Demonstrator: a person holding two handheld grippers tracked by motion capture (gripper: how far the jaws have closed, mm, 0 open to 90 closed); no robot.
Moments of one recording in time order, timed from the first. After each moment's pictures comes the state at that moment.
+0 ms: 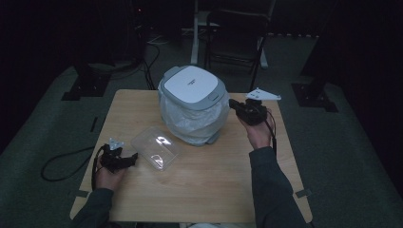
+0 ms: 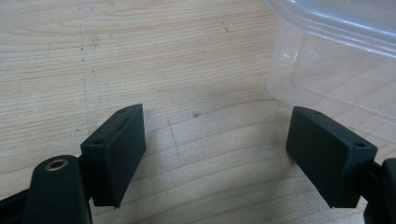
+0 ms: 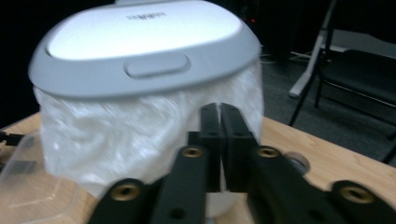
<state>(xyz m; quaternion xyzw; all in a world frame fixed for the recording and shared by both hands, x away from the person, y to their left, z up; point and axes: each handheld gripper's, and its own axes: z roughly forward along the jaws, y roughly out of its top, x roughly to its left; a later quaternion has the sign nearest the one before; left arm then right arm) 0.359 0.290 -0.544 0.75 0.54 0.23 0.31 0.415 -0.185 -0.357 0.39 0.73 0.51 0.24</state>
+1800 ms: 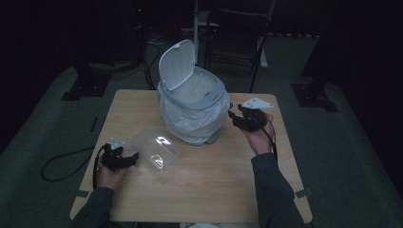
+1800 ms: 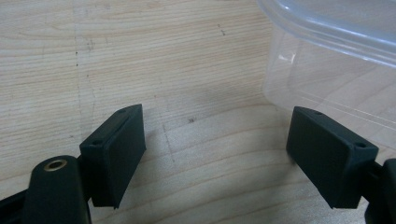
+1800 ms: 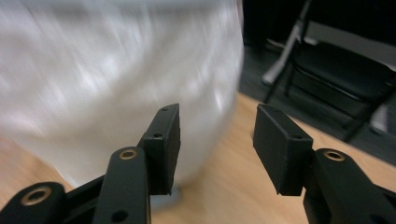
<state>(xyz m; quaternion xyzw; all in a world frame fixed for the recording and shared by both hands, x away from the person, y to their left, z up) 0.362 0.287 -0.544 0.75 0.54 0.23 0.31 0.417 -0.193 -0.396 0.38 0.76 0.43 0.29</state>
